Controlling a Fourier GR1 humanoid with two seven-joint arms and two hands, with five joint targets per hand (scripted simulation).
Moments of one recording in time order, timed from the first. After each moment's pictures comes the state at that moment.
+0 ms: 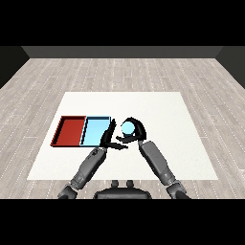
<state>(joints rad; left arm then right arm) -0.40 0.00 -0.38 -1.05 0.28 0.22 -0.39 -0.48 0.00 0.31 -1.23 -0.18 -0.17 -0.32</state>
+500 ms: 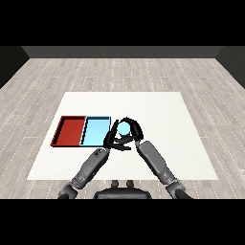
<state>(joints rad) -0.42 0.00 -0.46 -1.05 0.33 0.28 -0.39 -0.51 0.00 0.38 -1.24 -0.19 -0.22 -0.29</state>
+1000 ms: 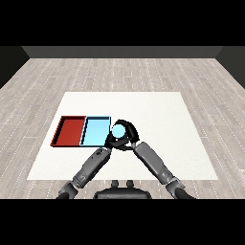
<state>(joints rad) -0.45 0.00 -0.51 -1.04 0.36 0.31 -0.42 -0.53 0.00 0.48 -1.24 -0.22 -0.28 -0.29</state>
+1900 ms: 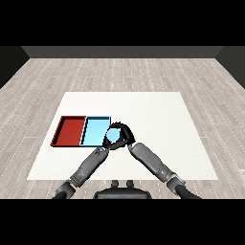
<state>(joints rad) -0.46 0.05 -0.54 -1.01 0.21 0.52 -0.39 -0.59 -0.03 0.61 -1.20 -0.31 -0.36 -0.36</state>
